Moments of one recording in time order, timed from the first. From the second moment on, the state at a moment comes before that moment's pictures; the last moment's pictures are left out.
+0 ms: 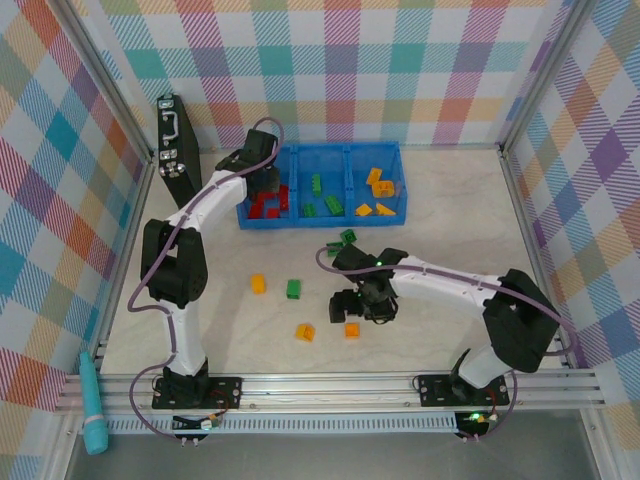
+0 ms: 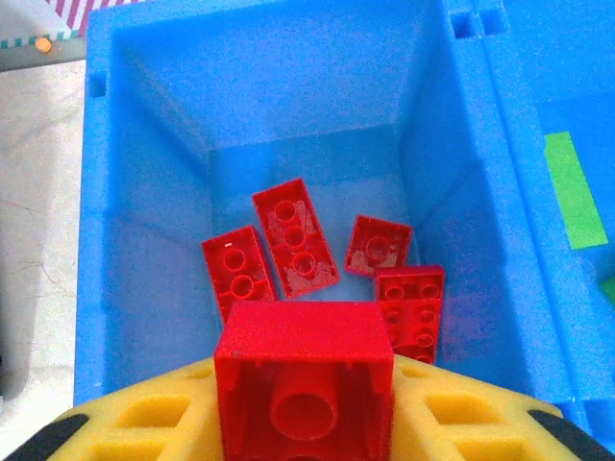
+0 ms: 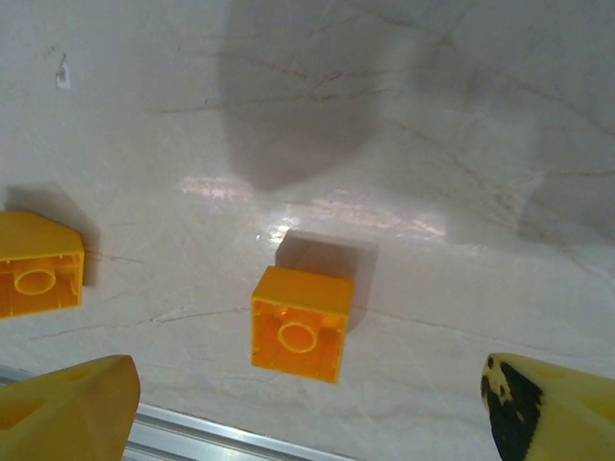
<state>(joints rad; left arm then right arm) -0.31 2.00 1.74 -0.60 -0.23 -0.13 0.93 1.55 1.01 -0.89 -0.16 0.80</state>
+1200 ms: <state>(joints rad) -0.31 1.33 1.48 -0.58 -0.07 -0.06 1.02 1.78 1.08 -0.93 -0.10 0.95</state>
